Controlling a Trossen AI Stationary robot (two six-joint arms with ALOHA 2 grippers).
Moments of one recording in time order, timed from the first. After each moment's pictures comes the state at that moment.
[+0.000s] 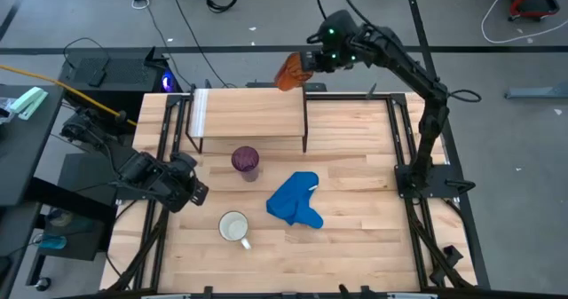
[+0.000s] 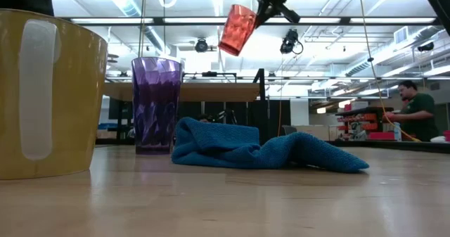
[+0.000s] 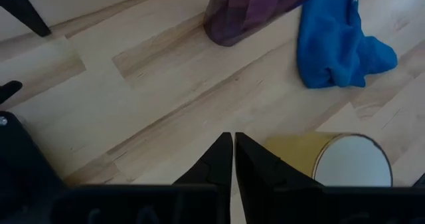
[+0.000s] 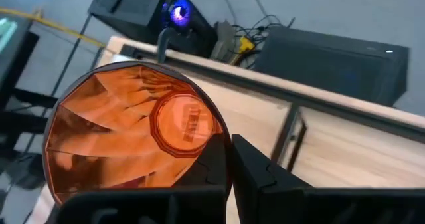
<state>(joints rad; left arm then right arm) -0.62 0.97 0.96 -1.22 -0.45 -1.61 -0.56 1.83 2.26 -1.23 -0.03 0.71</state>
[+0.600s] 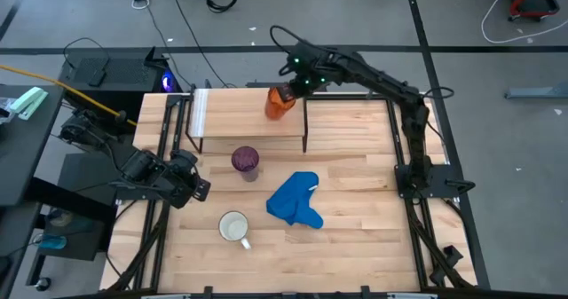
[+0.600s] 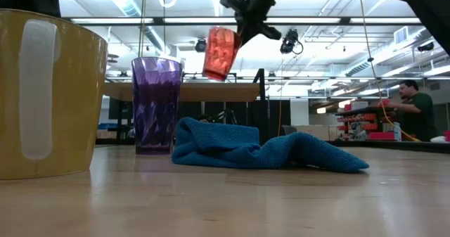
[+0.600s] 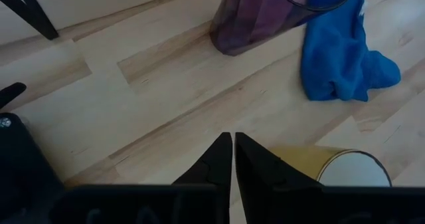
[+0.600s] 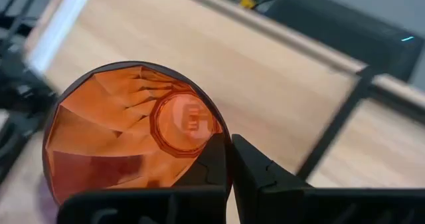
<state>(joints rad) -0.57 0.97 0.96 -1.21 -0.45 -1.61 -0.44 1.98 2.24 -1.23 0.01 0.60</state>
